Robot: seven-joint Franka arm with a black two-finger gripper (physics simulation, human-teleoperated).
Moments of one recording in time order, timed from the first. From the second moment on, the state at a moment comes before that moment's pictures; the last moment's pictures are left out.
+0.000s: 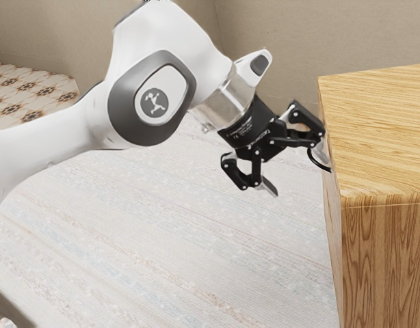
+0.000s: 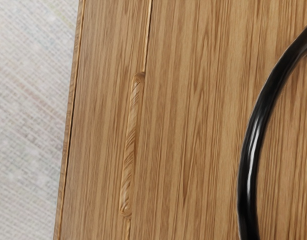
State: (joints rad) arm -0.30 0.00 0.06 -1.65 -0.39 2.06 -0.80
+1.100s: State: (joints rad) arm -0.58 -0.32 0.53 -1.98 -0.36 2.08 -0.78
